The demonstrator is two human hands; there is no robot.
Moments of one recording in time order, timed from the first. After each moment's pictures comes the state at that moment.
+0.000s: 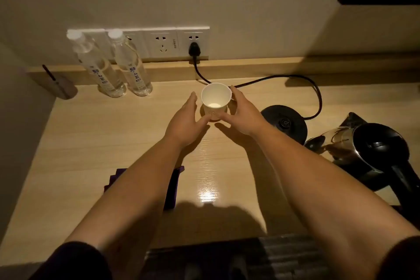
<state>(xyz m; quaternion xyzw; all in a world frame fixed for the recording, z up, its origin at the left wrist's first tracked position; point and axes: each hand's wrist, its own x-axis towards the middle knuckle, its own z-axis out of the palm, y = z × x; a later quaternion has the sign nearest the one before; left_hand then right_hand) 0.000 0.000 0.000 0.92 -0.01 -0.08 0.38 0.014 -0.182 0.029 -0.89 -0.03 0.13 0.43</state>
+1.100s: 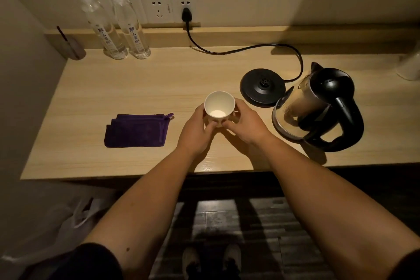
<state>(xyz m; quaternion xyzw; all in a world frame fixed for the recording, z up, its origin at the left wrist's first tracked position) -0.172 -0.074 0.008 0.88 0.03 -0.05 0.47 -0.145 -0.233 0.028 -0.88 -0.02 0.15 0.46</state>
